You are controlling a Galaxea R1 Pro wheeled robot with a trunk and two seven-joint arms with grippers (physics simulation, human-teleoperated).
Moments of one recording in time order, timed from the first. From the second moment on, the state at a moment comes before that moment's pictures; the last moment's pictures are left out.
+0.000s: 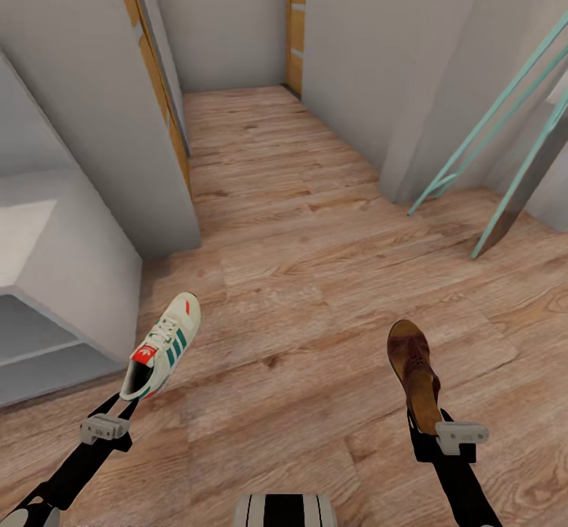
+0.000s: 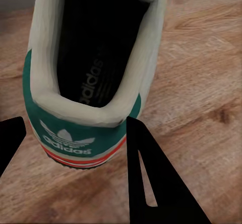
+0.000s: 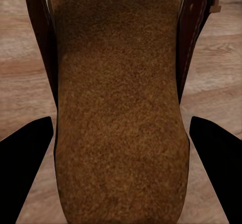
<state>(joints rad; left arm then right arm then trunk) -0.20 0.24 0.29 -0.88 0.19 -0.45 -0.64 0.02 0.03 -0.22 -1.36 0.23 -0.15 0.04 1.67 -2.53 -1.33</state>
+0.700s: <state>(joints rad) -0.20 0.24 0.29 -0.88 0.20 -0.45 -0.64 0.02 0.03 -0.22 -1.36 0.23 -0.15 0.04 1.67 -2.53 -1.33</state>
